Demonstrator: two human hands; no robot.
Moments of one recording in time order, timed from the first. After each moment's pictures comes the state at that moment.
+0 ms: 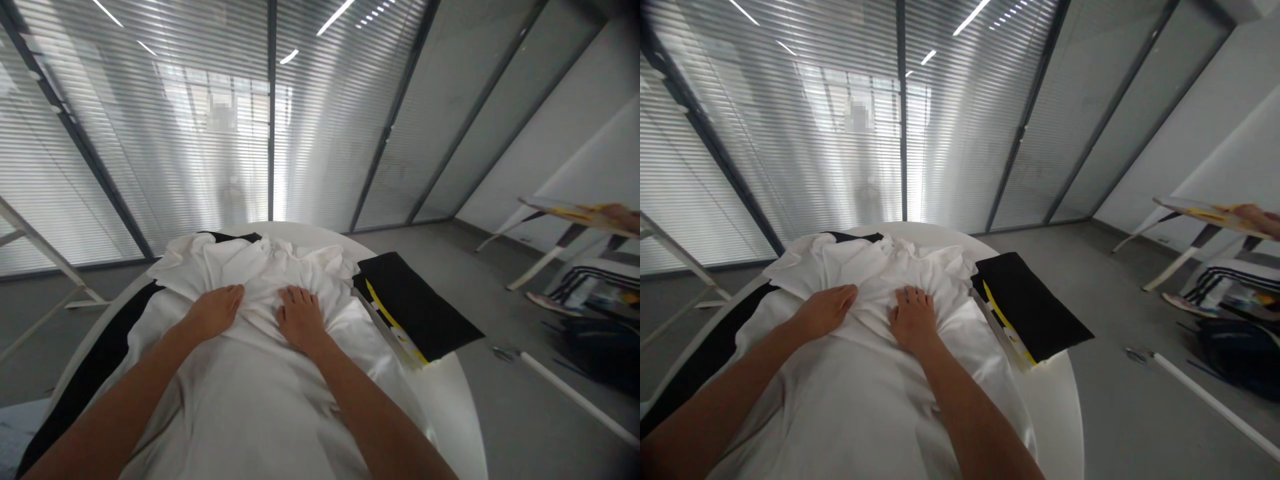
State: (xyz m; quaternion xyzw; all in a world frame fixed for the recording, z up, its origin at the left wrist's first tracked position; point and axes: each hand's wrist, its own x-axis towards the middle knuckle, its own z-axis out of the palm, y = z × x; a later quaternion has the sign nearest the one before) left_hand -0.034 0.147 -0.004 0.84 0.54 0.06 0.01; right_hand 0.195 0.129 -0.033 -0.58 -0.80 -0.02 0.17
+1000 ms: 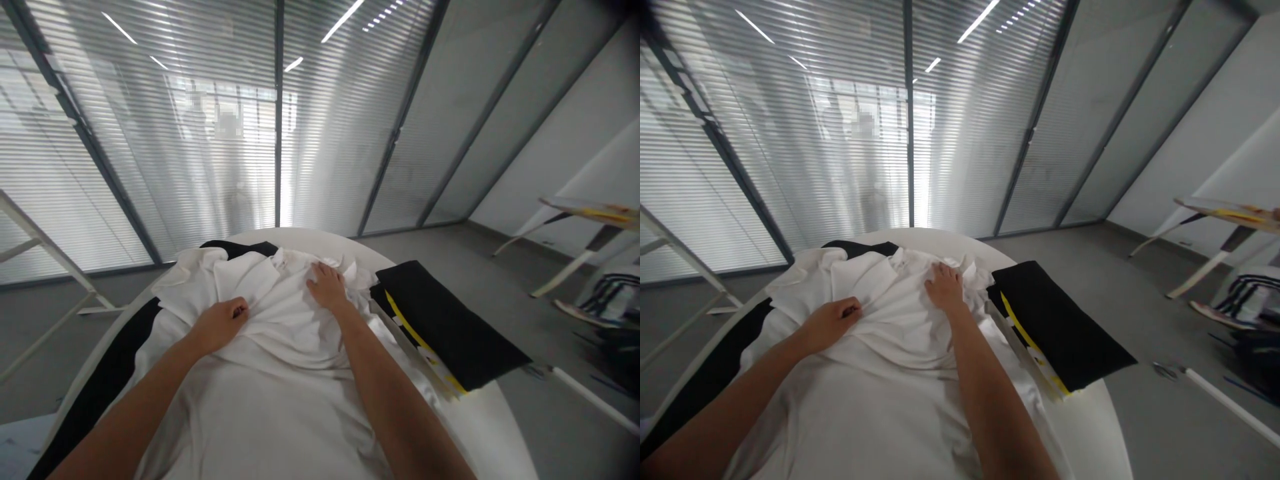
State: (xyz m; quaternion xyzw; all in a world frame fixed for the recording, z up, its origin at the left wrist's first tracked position) left_hand -0.049 0.163 -0.014 0.75 0.63 0.13 0.19; right_hand 0.230 0.250 -0.038 -0.68 -0.73 0.00 0.13
